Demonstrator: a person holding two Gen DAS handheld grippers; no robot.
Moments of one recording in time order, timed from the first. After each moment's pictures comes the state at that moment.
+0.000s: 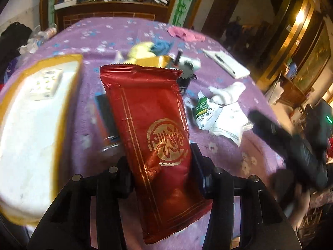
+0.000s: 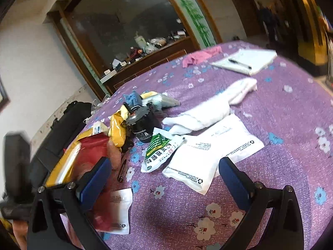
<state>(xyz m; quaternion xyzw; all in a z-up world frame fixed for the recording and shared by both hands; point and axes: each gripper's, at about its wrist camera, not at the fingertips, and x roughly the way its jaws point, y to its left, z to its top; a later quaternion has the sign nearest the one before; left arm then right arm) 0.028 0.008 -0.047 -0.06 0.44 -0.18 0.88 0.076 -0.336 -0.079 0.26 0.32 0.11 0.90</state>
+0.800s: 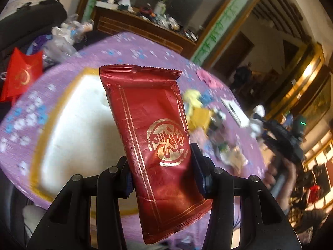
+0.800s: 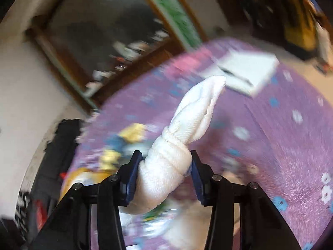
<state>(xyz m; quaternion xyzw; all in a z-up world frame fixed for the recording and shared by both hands) 0.000 0.167 0.001 -0.19 0.38 -0.13 0.90 0.136 -0.329 -0.010 0.26 0.30 0.12 0.91</state>
